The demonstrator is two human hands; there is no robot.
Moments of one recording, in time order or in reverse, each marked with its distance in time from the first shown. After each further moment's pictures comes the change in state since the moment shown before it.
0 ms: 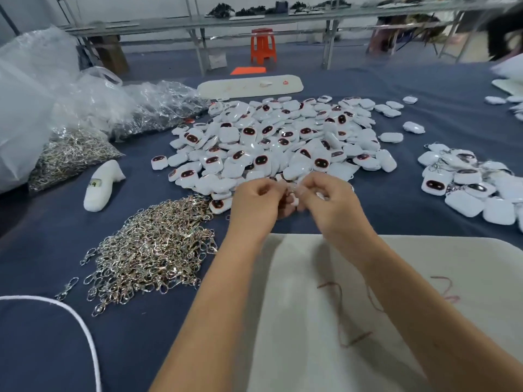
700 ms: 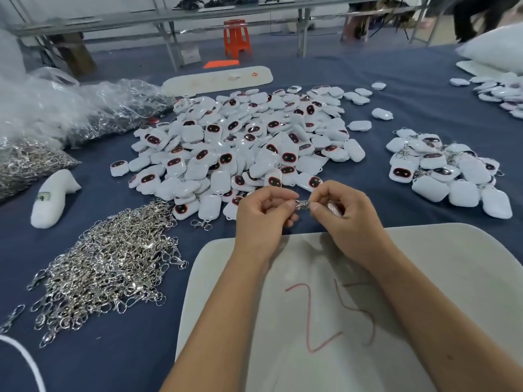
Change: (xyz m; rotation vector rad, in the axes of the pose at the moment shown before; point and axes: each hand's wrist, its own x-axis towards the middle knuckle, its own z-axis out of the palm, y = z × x) left_hand -0.012 -0.029 0.060 -0.116 -0.102 0.050; right_hand -0.021 0.052 -0.063 -0.079 0.052 -0.064
